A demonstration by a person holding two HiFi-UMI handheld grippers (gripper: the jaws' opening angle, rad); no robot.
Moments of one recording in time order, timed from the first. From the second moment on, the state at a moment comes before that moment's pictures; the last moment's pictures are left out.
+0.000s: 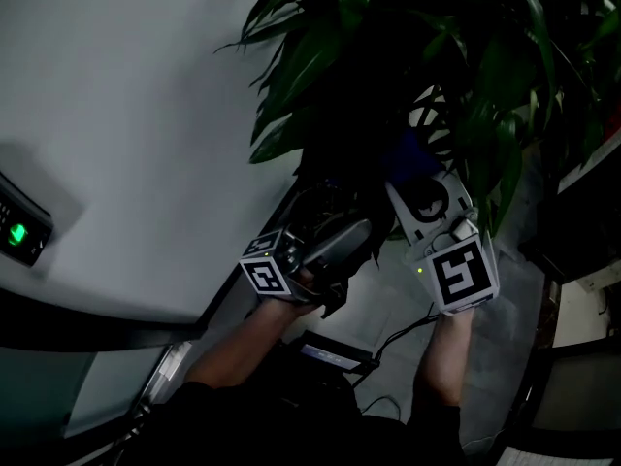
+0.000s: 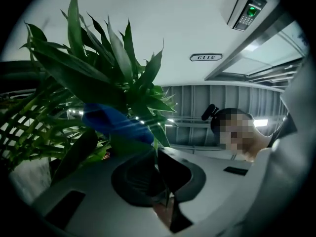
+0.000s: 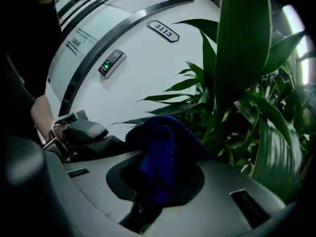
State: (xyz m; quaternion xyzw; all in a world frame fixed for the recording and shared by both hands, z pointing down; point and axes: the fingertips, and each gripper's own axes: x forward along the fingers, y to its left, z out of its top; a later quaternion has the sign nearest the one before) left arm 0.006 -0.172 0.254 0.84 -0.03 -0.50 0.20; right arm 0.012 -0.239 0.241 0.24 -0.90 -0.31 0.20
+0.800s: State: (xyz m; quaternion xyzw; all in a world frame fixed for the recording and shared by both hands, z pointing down) left arm 0.015 -0.166 0.264 0.85 -0.02 -0.49 0.21; right arm 0.036 -0.218 0.143 0.31 -0.90 -0.31 0.00
